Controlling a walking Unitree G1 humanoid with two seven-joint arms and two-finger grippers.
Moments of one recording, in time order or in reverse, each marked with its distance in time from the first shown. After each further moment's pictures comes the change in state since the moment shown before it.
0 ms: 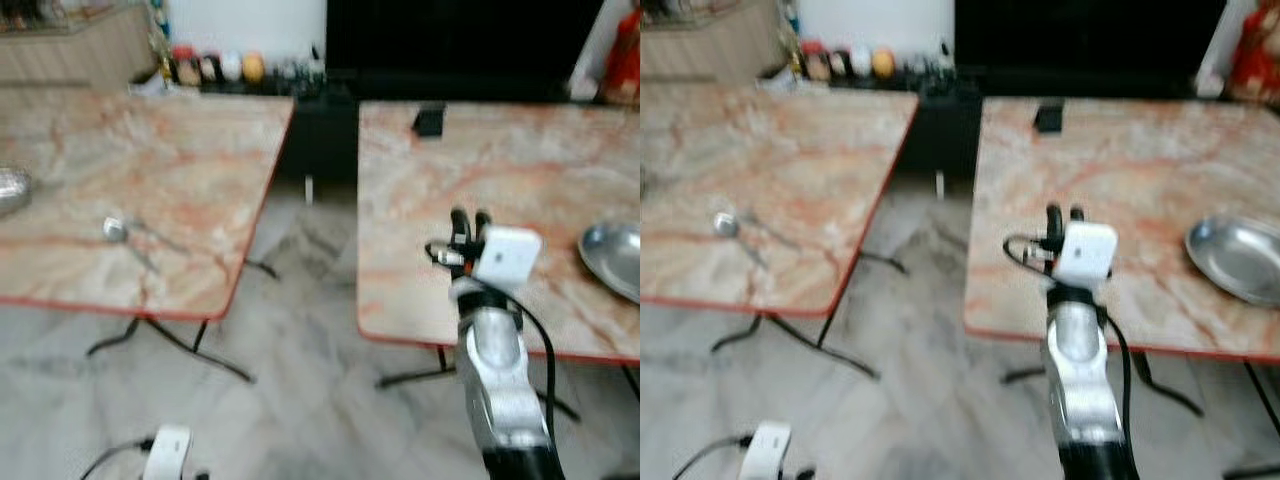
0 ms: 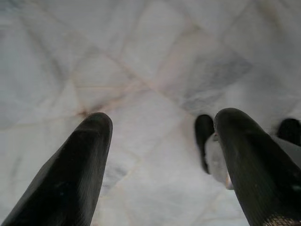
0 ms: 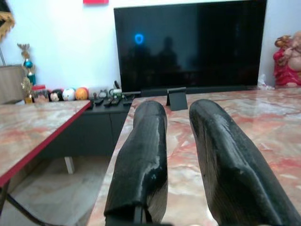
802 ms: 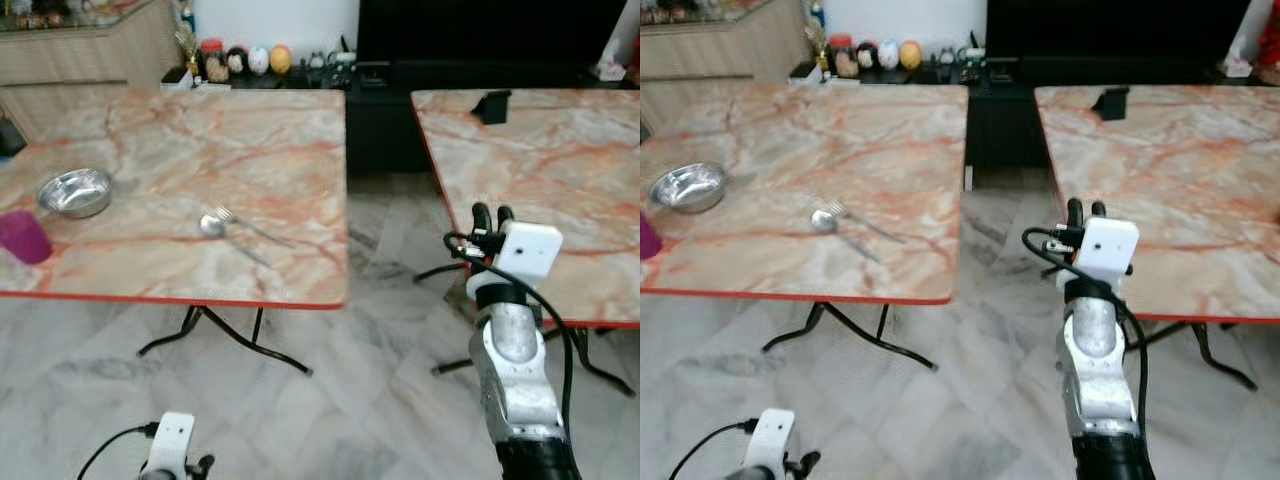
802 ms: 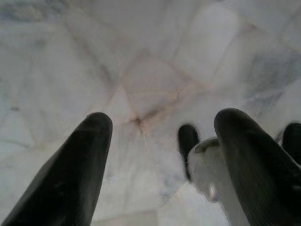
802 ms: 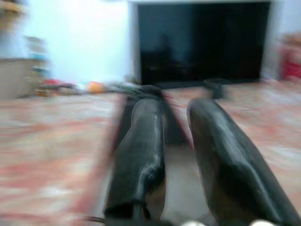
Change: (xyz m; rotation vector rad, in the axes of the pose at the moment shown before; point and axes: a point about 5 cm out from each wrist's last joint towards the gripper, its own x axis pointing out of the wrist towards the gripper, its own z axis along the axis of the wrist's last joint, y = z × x) left arm 0.002 0.000 0.010 -0.005 -0.019 0.000; right arm 0.002 0.006 -0.002 0.016 0.010 0.012
